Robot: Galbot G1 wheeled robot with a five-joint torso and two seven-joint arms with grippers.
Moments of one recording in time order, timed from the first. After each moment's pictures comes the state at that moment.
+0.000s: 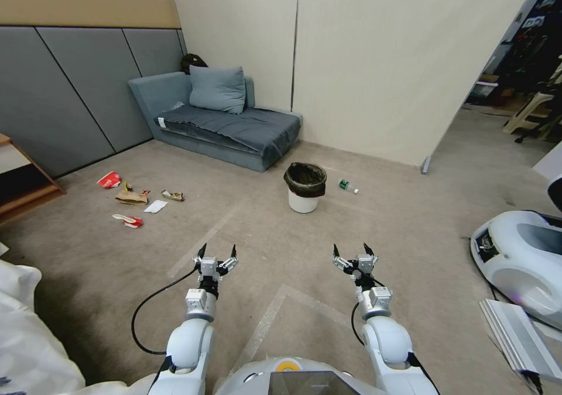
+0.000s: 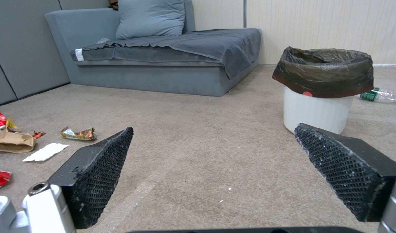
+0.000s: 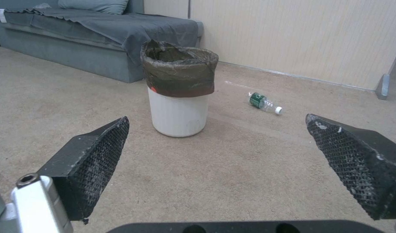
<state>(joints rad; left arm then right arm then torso) 1.55 -1.50 -0.55 -2.00 0.00 0.00 0.00 -1.55 1.50 0.55 2.00 0.00 0.00 0.00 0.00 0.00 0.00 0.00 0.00</state>
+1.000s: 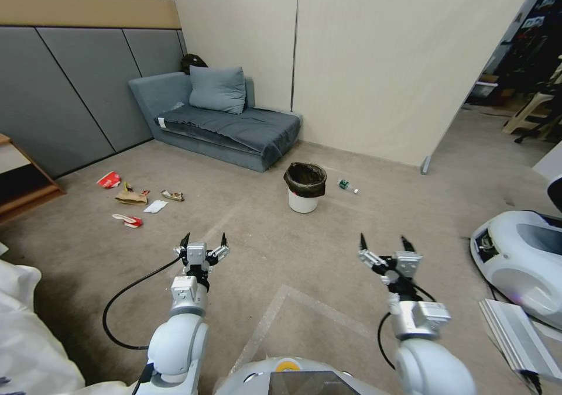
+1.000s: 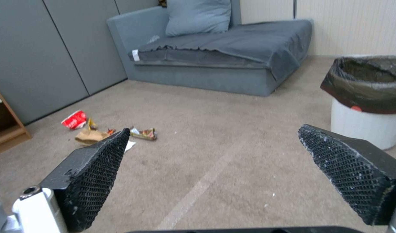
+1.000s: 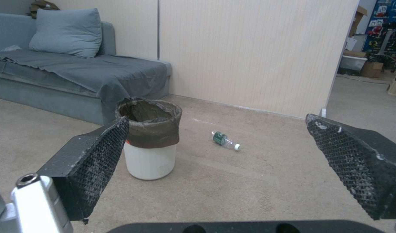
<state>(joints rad) 1.61 -1.50 -0.47 -2.46 0.10 0.50 -0.22 -1.80 1.61 0.63 2.47 -0.04 -0.12 0.01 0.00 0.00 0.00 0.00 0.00</state>
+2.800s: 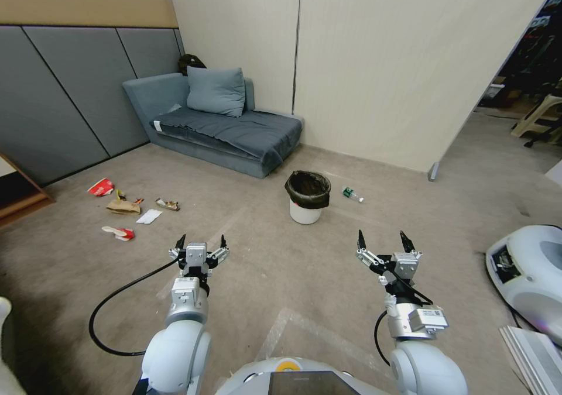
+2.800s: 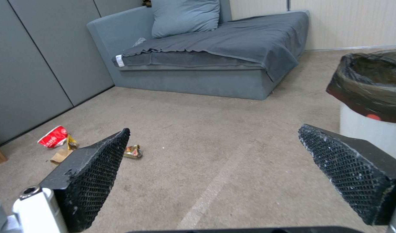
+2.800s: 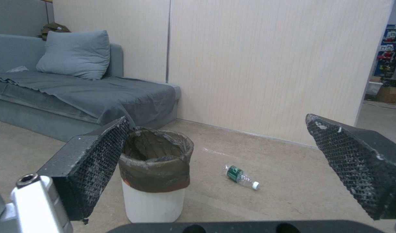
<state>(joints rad) 1.64 -1.50 -0.44 -2.43 0.18 0.46 -0.19 -1.79 1.61 0.61 2.40 -0.06 0.04 0.00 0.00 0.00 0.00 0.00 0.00</state>
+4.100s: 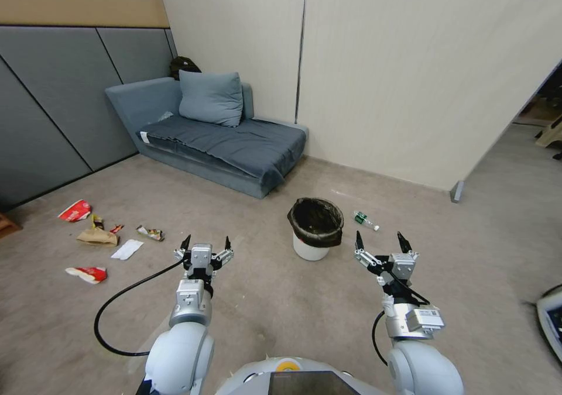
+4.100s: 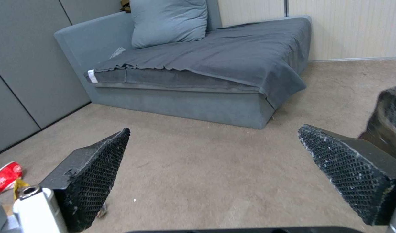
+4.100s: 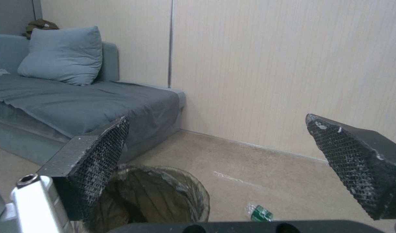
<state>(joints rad) 1.65 -1.50 -0.41 -2.43 0.20 0.44 -0.17 -1.78 1.61 0.60 2.39 -0.06 0.05 0.00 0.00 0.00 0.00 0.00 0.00</state>
